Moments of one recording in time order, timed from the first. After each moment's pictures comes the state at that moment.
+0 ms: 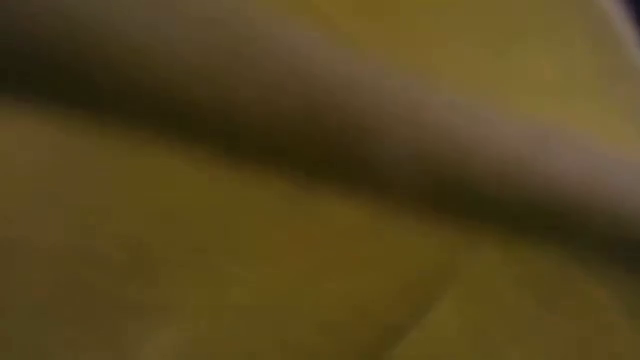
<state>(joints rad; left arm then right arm) -1.06 1.85 1.48 -1.19 -0.64 -0.66 0.42 2.32 2.12 -0.75 0.20 0.22</state>
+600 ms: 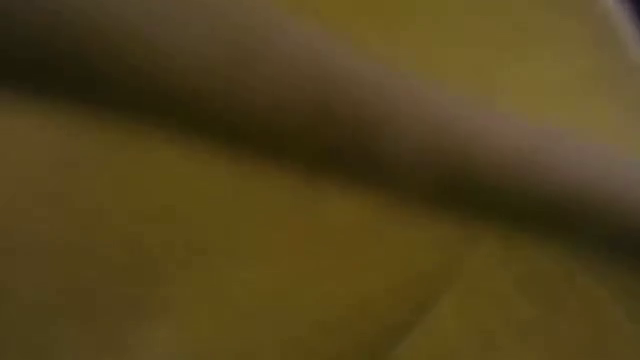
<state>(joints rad) -1.09 1.85 1.49 -1.17 -0.53 -0.71 0.48 2.29 2.11 -0.79 0.32 0.20</state>
